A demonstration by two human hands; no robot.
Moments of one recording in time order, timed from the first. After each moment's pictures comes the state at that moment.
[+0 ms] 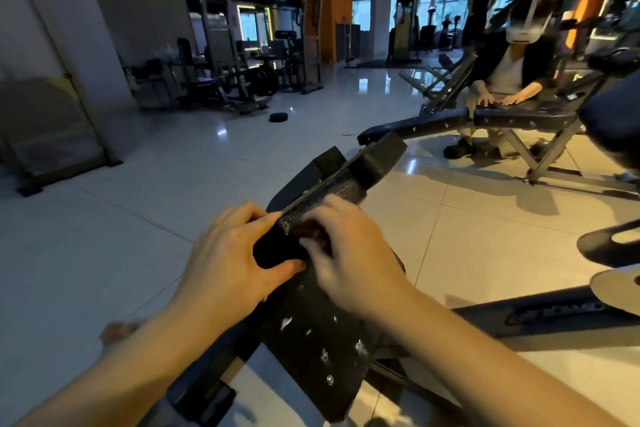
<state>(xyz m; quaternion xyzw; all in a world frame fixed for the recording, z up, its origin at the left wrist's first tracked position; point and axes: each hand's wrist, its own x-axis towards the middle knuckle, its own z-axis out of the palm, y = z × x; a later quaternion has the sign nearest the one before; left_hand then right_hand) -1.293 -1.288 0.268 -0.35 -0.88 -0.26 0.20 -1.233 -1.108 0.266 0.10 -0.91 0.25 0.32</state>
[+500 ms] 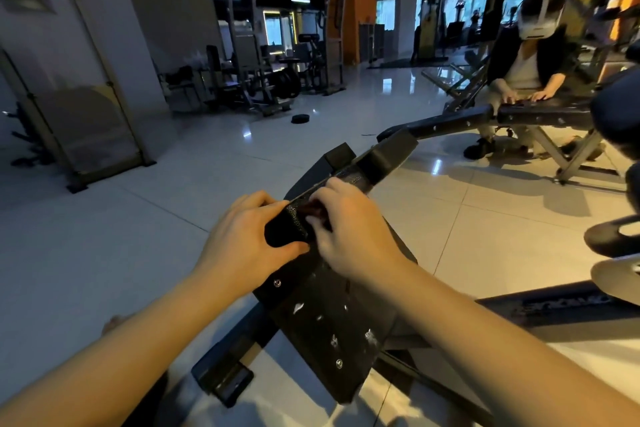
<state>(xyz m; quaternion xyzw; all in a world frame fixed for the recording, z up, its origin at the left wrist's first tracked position) -1.283 -1.283 0.274 -0.32 -0.90 -0.24 0.20 -1.243 -1.105 0.268 0.10 -0.91 0.23 0.33</state>
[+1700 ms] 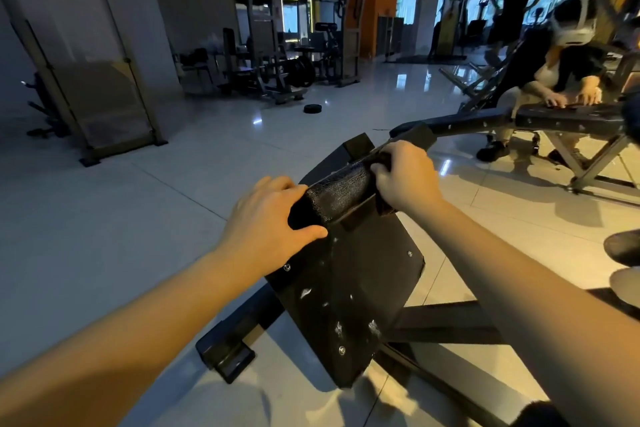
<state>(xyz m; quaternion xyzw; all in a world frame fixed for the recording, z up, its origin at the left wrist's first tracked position) -1.285 -1.281 0.271 -0.30 -0.92 -0.18 0.20 -1.293 -1.046 0.291 -0.09 -0.93 0.22 0.29</state>
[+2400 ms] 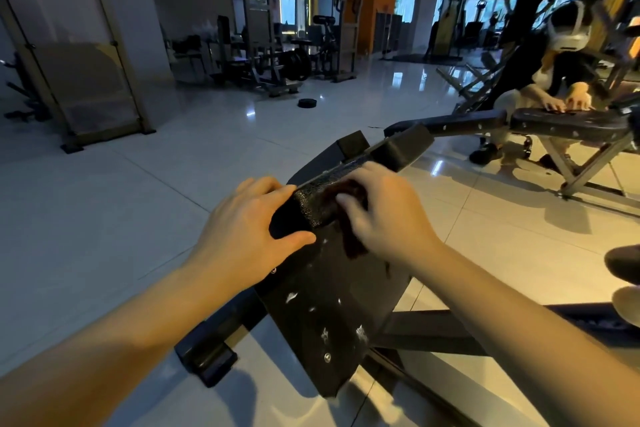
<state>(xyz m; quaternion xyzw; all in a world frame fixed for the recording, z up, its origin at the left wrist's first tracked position) -1.281 -1.283 0.267 -0.31 -0.90 -0.22 0.21 -1.258 -1.072 0.272 0.08 -0.93 0.18 0.30</state>
